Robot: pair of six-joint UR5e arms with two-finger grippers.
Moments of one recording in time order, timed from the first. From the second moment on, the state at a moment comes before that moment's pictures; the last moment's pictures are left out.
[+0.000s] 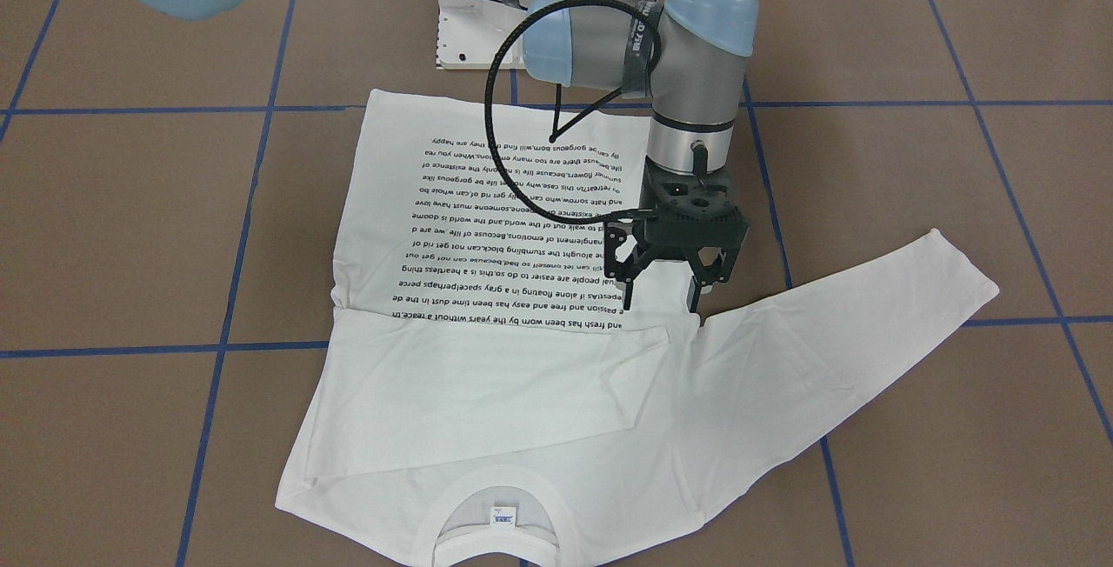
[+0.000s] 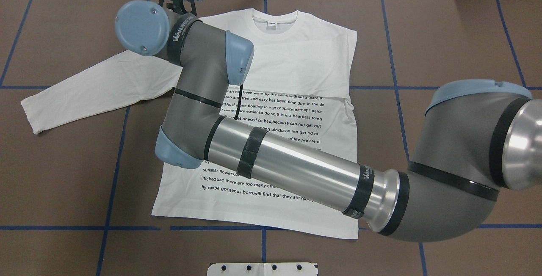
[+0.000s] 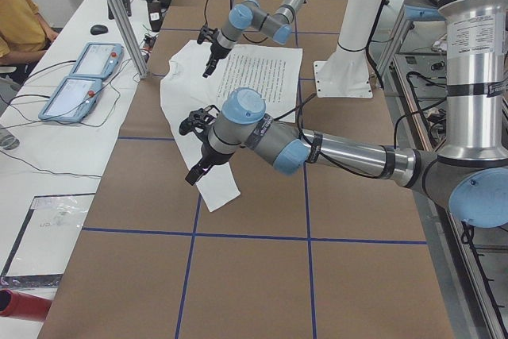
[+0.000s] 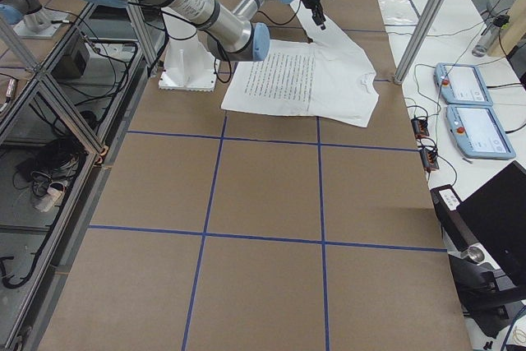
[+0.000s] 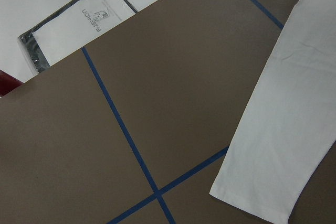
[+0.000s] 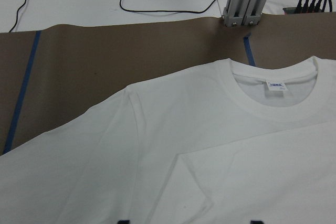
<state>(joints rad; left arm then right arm) -1.54 -1.47 -1.87 -2.02 -2.28 0.11 0.55 -0.24 0.99 -1.50 1.46 1.28</state>
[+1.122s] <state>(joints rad) -1.27 -1.46 -1.59 -2.51 -2.24 -0.33 1.17 -1.12 1.80 -1.66 2.14 0.35</state>
